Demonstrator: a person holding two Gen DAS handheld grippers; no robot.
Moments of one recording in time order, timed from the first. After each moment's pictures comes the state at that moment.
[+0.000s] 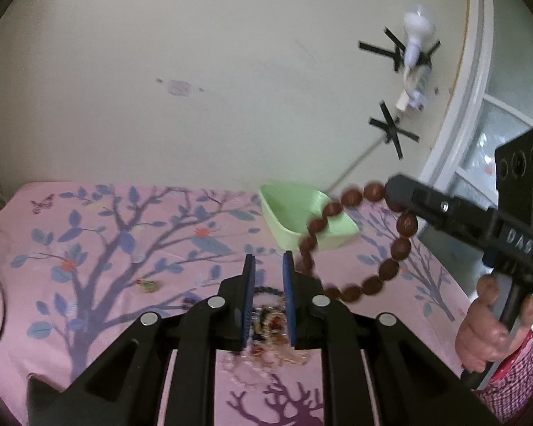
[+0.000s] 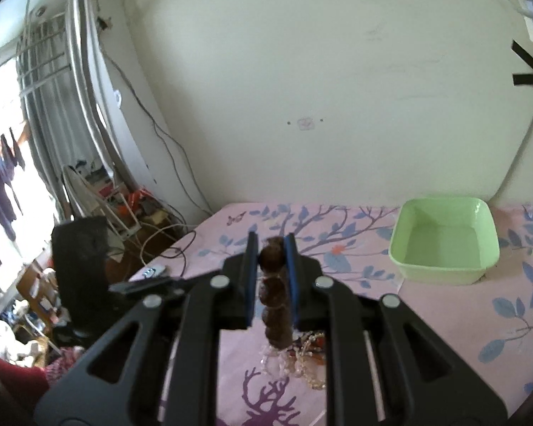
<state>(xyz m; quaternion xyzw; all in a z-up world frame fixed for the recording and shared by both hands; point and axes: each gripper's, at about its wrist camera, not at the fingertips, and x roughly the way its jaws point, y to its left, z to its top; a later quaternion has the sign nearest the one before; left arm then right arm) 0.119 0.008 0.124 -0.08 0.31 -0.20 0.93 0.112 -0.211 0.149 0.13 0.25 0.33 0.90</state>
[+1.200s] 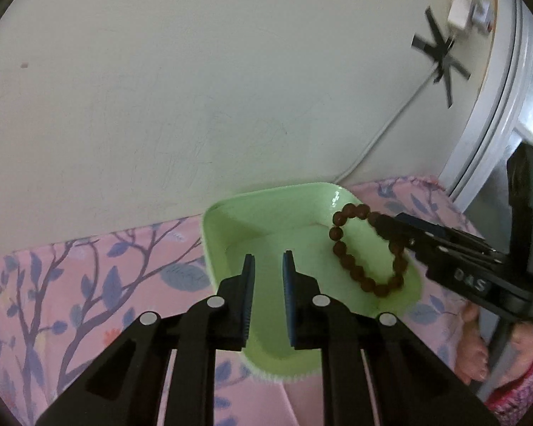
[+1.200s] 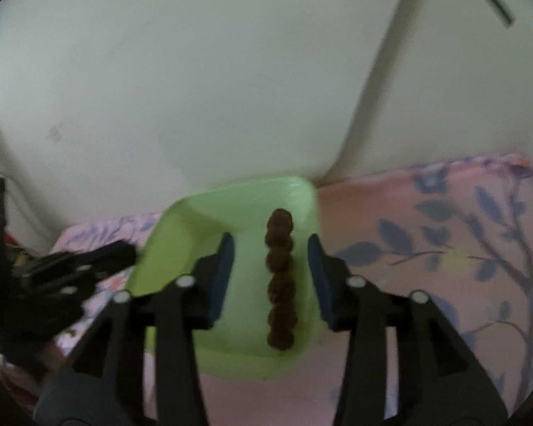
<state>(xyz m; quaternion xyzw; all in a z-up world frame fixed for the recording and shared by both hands) 0.329 -0.131 0.083 0.02 0.38 -0.21 0.90 0.291 -0.341 0.039 0.14 0.33 0.07 0.93</state>
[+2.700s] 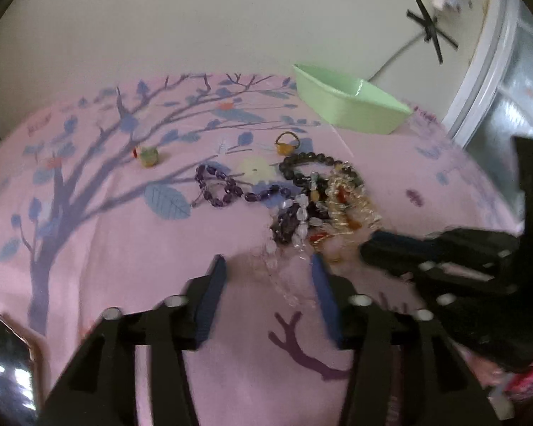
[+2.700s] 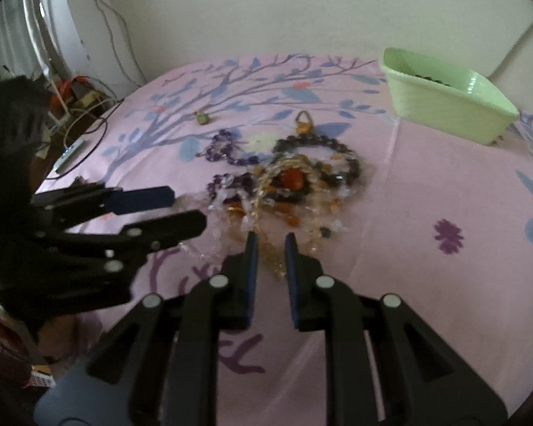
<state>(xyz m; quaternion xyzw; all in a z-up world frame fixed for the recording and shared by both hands) 0.120 0.005 0.001 0.00 0.43 -0.14 0.89 0.104 -0.156 -0.012 -0.01 0.40 0.21 0.89</state>
